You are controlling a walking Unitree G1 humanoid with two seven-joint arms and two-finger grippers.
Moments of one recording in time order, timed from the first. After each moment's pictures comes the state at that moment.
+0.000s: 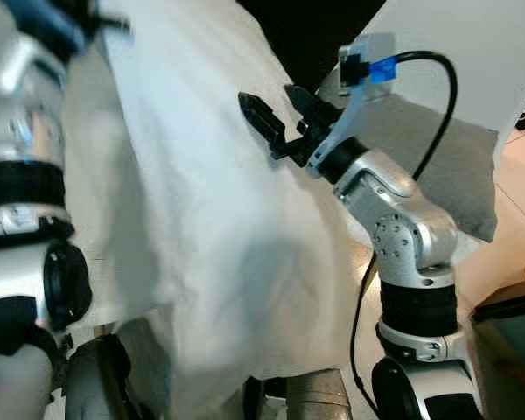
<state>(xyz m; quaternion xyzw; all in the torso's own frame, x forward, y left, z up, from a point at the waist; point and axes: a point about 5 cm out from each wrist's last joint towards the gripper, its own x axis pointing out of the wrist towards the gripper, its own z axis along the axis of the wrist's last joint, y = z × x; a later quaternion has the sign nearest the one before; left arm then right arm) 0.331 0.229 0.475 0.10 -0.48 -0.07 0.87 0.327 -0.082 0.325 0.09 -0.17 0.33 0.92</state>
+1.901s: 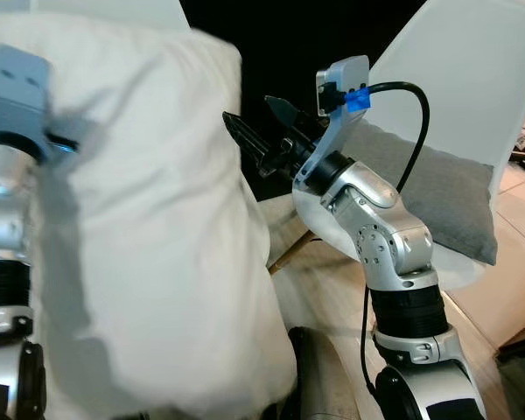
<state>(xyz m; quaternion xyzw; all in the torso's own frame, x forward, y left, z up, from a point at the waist) 0.358 0.263 0.300 0.29 -0.18 0.07 0.94 0.330 -0.065 0.304 0.04 -0.17 0.39 0.90</state>
